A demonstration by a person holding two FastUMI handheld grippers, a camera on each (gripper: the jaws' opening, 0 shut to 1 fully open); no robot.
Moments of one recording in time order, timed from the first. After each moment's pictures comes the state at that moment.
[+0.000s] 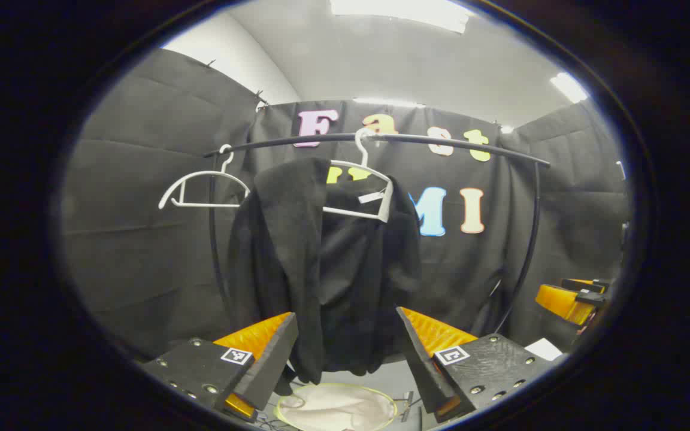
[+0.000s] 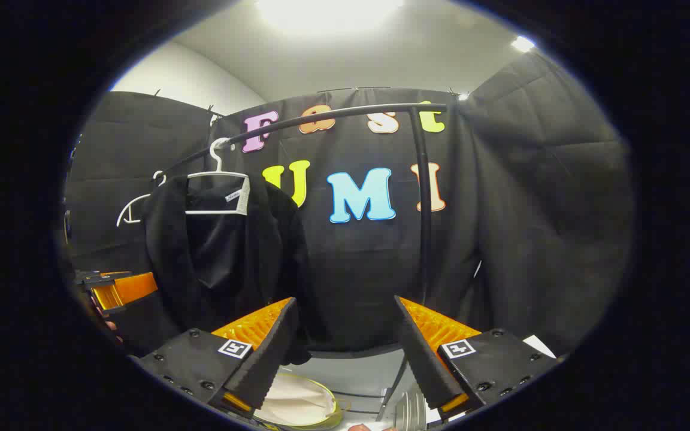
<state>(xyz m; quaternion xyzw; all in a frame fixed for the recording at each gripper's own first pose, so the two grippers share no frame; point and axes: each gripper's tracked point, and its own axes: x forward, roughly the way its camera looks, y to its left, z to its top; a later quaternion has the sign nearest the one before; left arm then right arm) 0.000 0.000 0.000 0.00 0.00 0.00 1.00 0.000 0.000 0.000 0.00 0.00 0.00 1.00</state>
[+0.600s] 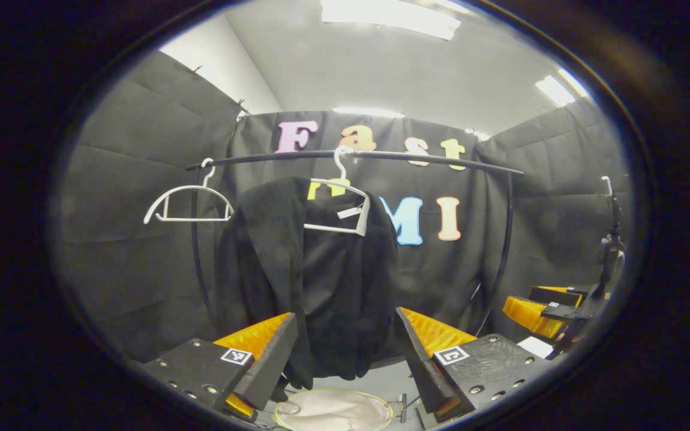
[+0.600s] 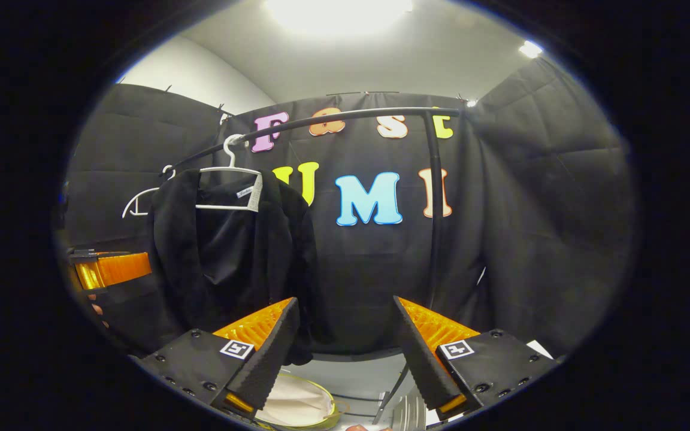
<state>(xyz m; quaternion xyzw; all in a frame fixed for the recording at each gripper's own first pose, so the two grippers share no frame) -0.026 0.001 0.017 0.01 -0.02 -0.03 1.00 -0.009 0.009 -0.009 0.00 0.00 0.01 1.00</state>
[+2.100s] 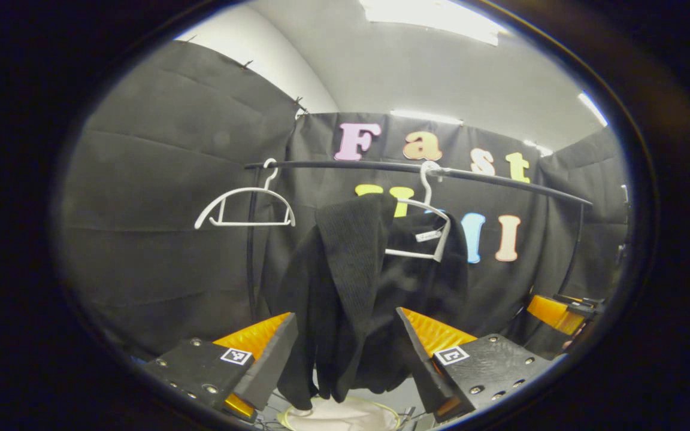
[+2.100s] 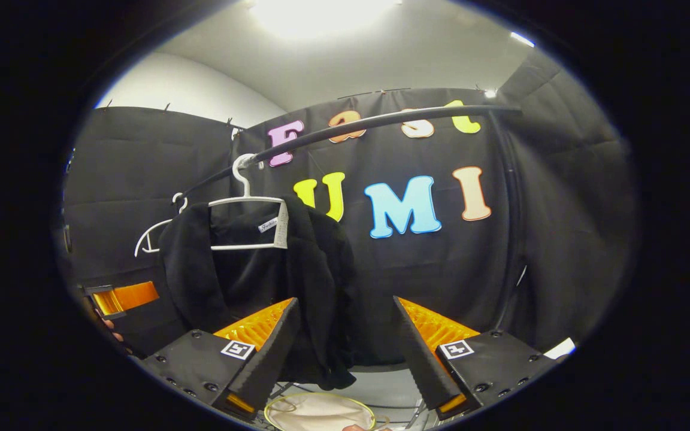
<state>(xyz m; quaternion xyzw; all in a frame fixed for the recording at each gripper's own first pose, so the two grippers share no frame) 0.032 0.087 0.068 -0.02 -0.03 0.11 0.99 0.086 0.084 0.060 0.02 -0.02 0.10 0.99</state>
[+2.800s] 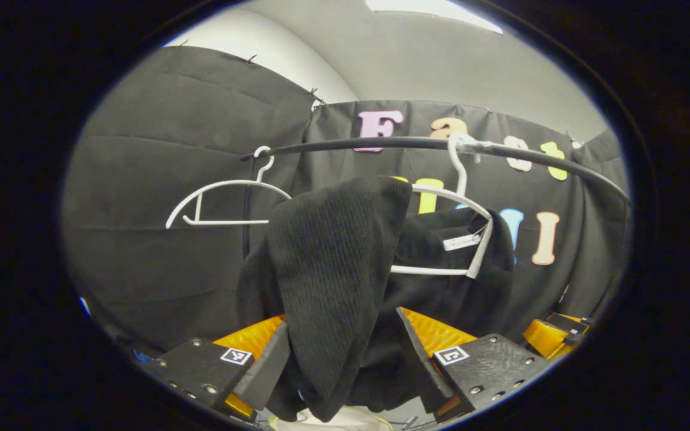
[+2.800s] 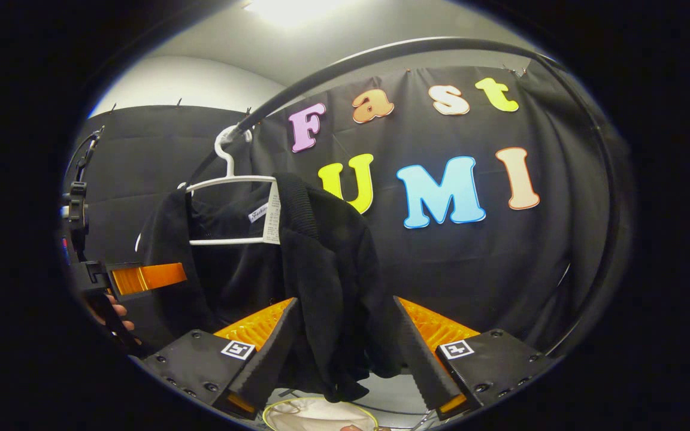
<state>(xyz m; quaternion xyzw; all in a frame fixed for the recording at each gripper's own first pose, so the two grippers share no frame) 0.146 0.085 0.064 -0.02 -0.01 0.19 0.98 0.194 0.101 0.037 0.02 0.02 0.19 0.98</state>
